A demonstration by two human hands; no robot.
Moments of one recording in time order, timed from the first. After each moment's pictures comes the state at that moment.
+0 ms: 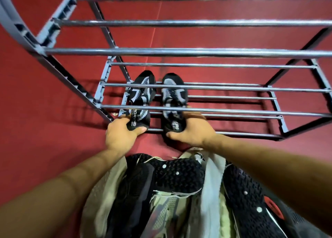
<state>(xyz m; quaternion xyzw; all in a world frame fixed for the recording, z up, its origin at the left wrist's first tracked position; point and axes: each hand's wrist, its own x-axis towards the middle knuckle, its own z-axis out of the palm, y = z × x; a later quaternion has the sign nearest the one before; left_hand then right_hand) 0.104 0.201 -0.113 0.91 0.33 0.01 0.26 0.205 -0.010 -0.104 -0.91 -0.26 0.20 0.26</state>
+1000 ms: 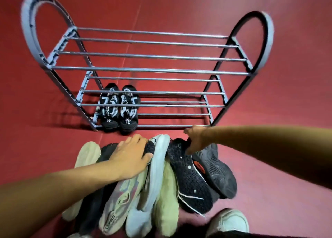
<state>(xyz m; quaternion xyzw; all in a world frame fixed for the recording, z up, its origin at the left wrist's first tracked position) 0.014 0.036 0.015 0.98 0.00 -0.20 0.10 0.158 -0.173 0.010 -0.88 -0.25 0.37 -0.15</state>
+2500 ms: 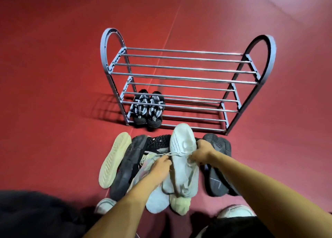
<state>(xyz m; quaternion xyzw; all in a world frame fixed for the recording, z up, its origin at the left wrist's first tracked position) -0.064 -0.020 -0.049 0.74 0.31 -0.16 0.57 0.048 -0.168 0.010 -0.90 -0.07 0.35 0.25</state>
